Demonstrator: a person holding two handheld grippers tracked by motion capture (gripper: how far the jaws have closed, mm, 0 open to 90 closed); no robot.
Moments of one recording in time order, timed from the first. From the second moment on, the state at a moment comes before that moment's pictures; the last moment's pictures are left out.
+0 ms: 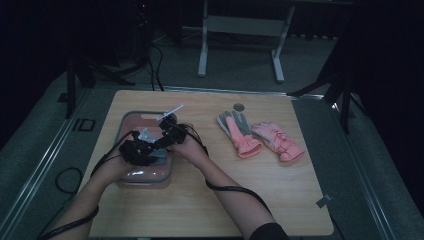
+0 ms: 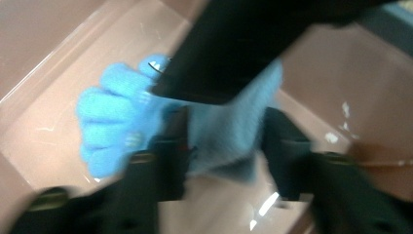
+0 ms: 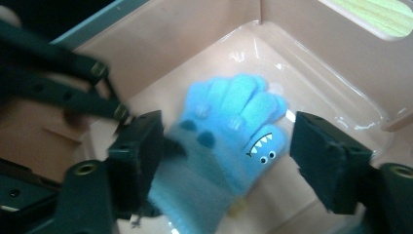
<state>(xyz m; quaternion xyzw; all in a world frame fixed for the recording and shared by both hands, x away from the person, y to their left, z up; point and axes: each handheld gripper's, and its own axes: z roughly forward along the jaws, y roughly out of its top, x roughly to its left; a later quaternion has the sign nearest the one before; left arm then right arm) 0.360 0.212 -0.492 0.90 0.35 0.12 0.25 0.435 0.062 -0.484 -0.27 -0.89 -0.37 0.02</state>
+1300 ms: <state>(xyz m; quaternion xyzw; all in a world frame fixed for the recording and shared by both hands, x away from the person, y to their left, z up) 0.291 0.121 -0.450 0.84 0.29 0.13 0.44 0.382 -0.088 -0.457 -0.26 -0.86 -0.44 -0.02</state>
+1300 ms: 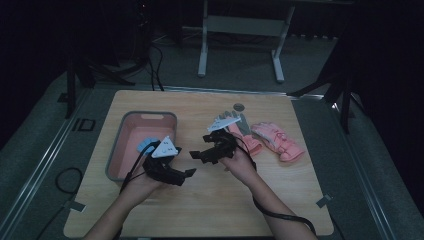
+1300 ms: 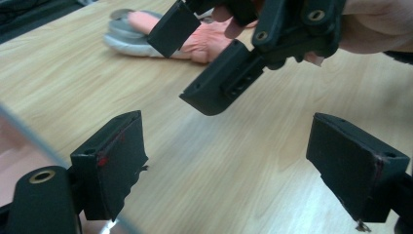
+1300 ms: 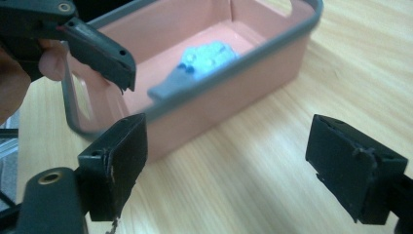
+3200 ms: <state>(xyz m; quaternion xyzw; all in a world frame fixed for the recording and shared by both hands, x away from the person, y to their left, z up) 0.260 0.046 -0.560 0.89 0.20 0.04 0.41 0.461 -0.243 -0.487 -0.41 -0.81 -0.39 -0.15</state>
